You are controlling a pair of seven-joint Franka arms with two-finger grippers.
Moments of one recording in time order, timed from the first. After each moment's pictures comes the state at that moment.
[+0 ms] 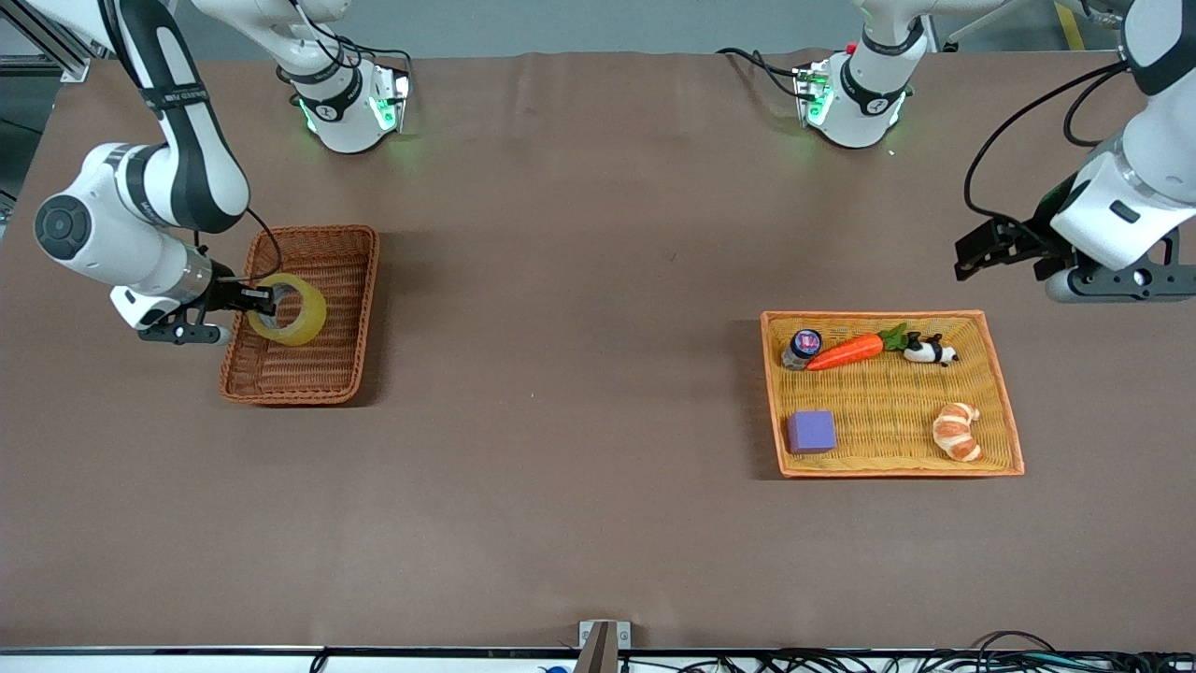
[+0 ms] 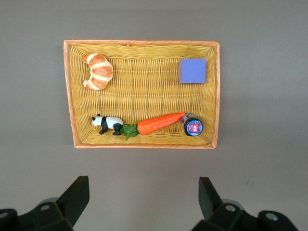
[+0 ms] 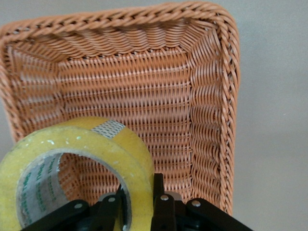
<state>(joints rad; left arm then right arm) -0.04 0.01 -0.09 -1.63 -0.03 1.63 -0.12 -0.06 0.09 -0.06 -2.35 0.06 2.31 -0.11</state>
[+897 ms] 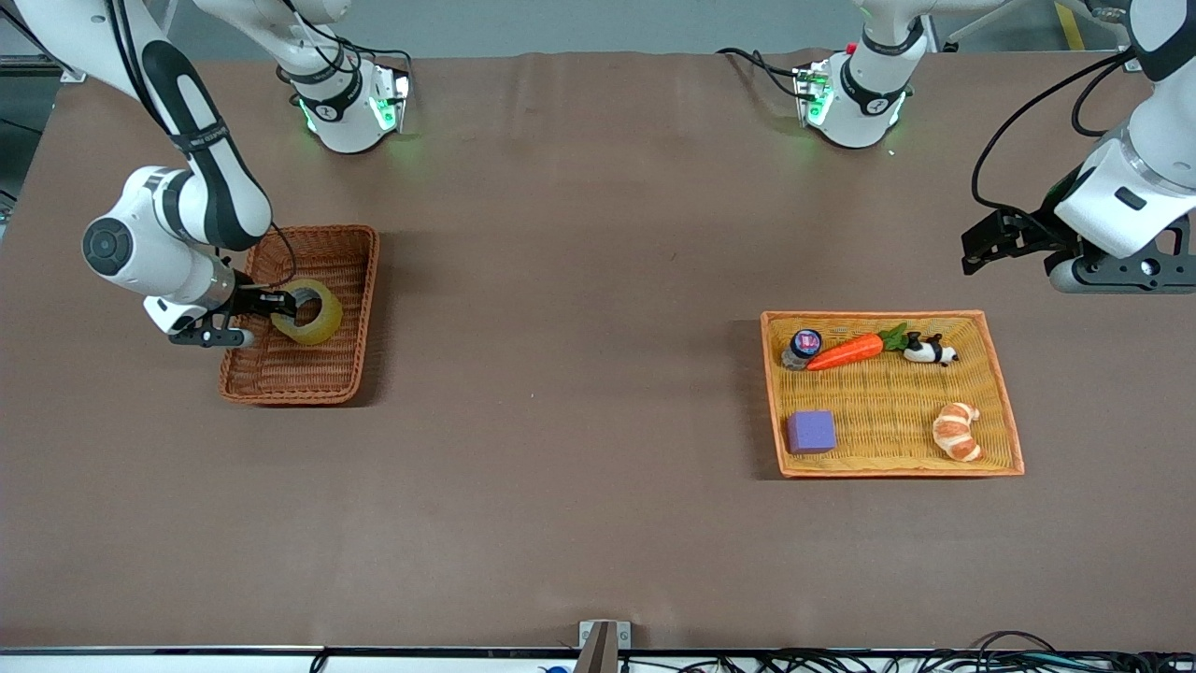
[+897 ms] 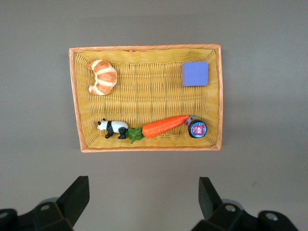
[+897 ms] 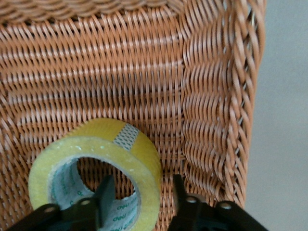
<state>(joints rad) -0.04 0.01 -0.10 -1.63 -0.01 1.65 -0.10 -0.09 0.20 -0.05 -2.40 0.06 2.44 -0.15</state>
